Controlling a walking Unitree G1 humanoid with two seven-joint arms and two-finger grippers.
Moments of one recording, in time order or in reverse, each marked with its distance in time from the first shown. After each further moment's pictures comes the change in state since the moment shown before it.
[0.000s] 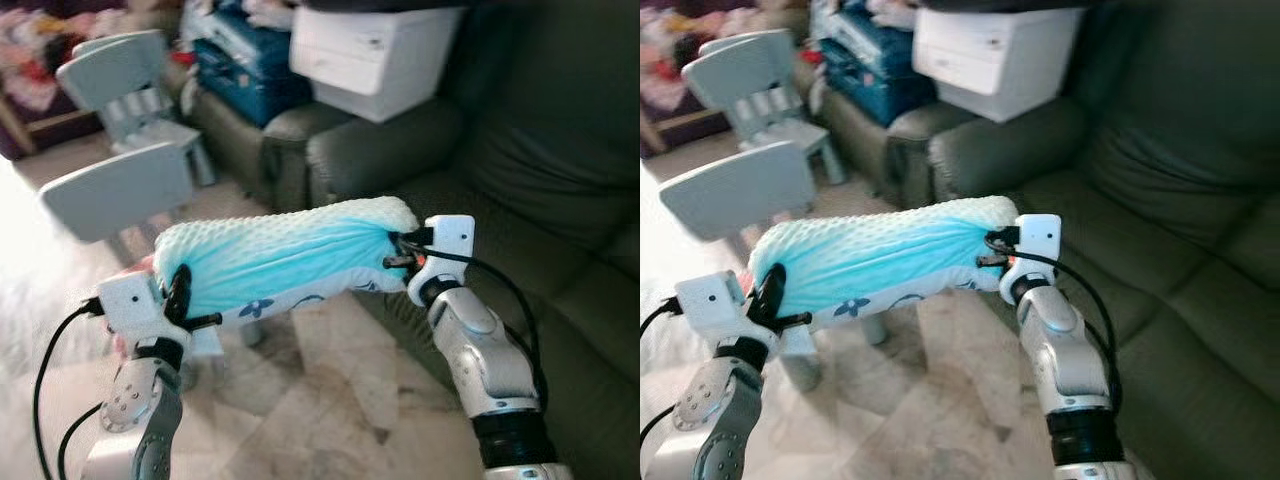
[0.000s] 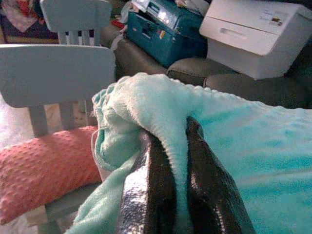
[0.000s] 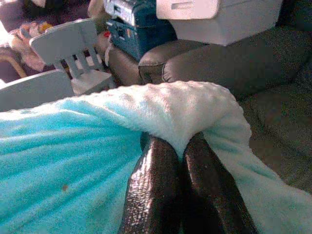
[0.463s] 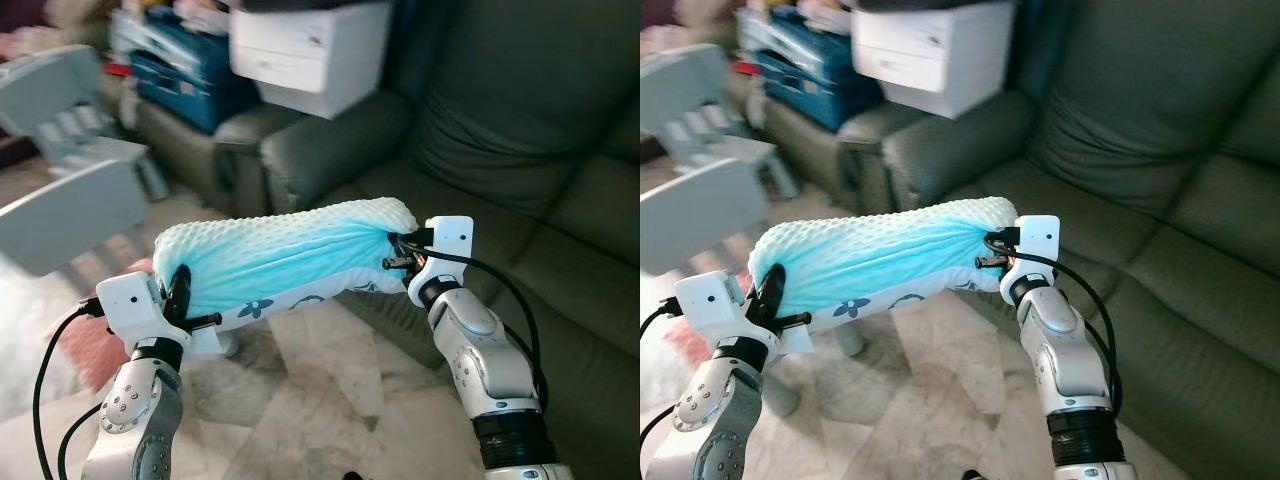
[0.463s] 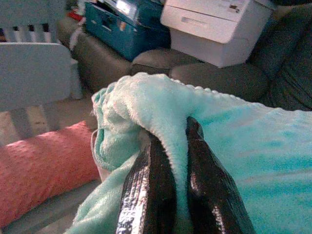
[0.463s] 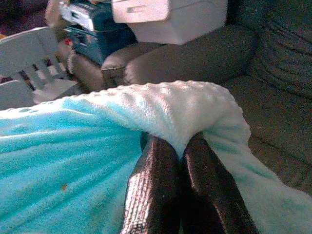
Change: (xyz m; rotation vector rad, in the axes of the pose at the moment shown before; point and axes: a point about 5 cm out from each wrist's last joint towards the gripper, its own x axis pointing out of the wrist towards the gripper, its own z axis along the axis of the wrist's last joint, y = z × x) left arm 0.001 -0.004 0.001 -0.013 -0.003 -0.016; right arm -0.001 -0.005 0.000 -0.011 0.002 -0.010
